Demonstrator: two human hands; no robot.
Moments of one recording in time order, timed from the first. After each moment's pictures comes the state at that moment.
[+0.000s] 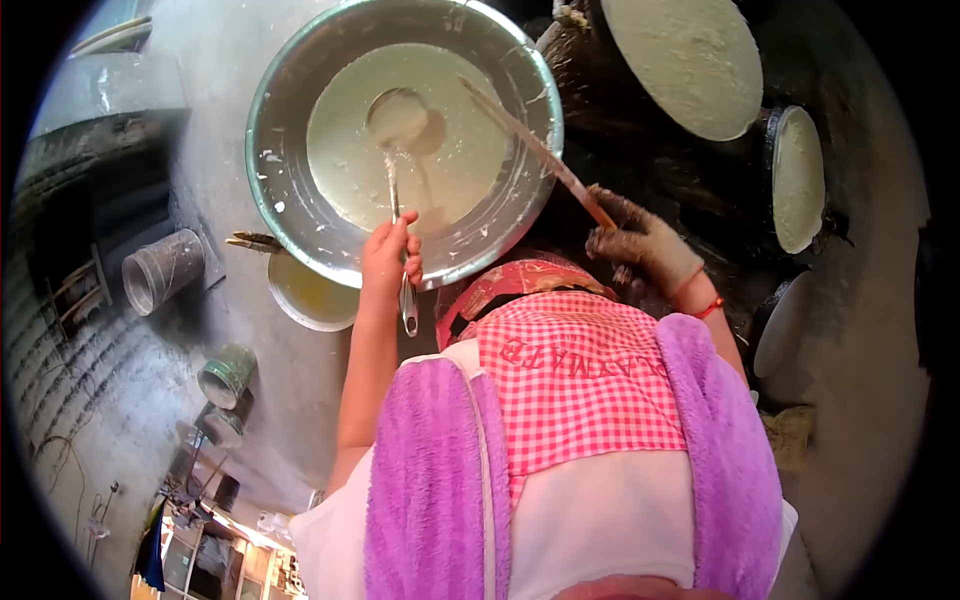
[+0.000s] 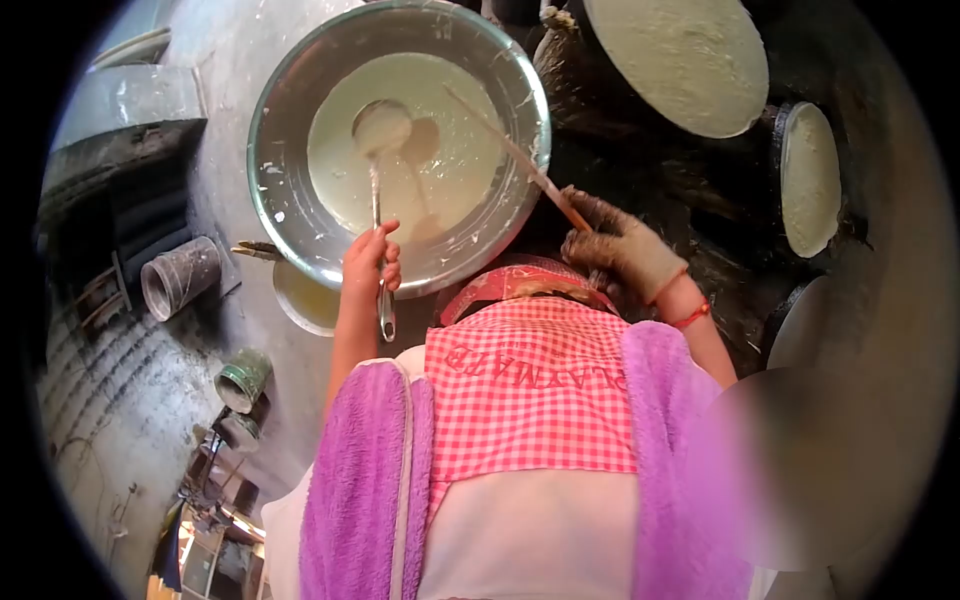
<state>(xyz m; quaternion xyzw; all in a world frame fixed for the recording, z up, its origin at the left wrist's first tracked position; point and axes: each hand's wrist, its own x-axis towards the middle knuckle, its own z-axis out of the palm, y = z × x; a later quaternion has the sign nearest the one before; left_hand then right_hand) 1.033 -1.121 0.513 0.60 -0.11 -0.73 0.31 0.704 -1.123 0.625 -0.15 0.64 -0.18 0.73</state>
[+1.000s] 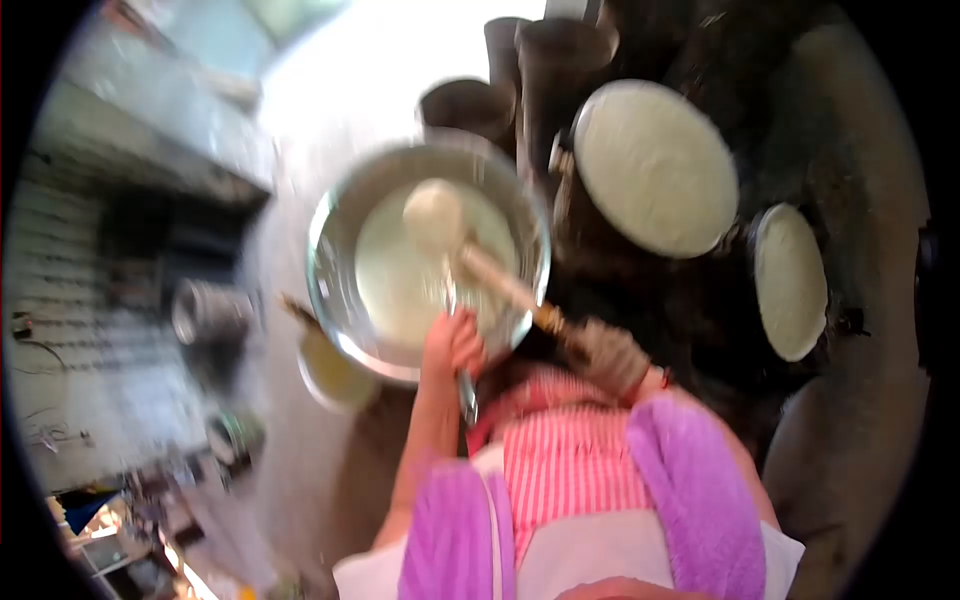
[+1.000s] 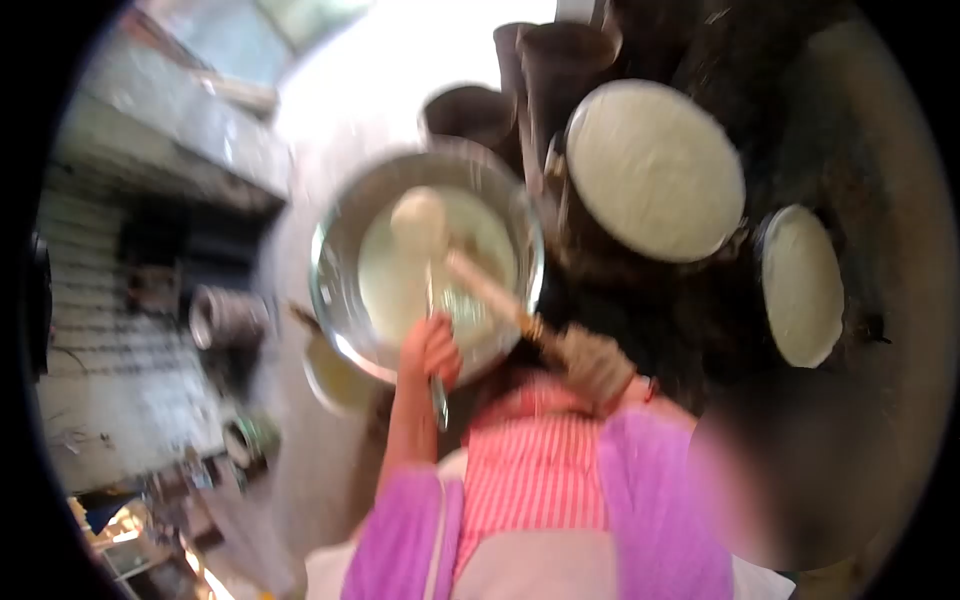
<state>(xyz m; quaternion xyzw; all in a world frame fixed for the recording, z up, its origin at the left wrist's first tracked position) 0.931 -1.099 0.526 0.29 0.00 -0.83 0.48 0.659 -1.097 0.581 -0.78 0.54 -0.03 0.32</state>
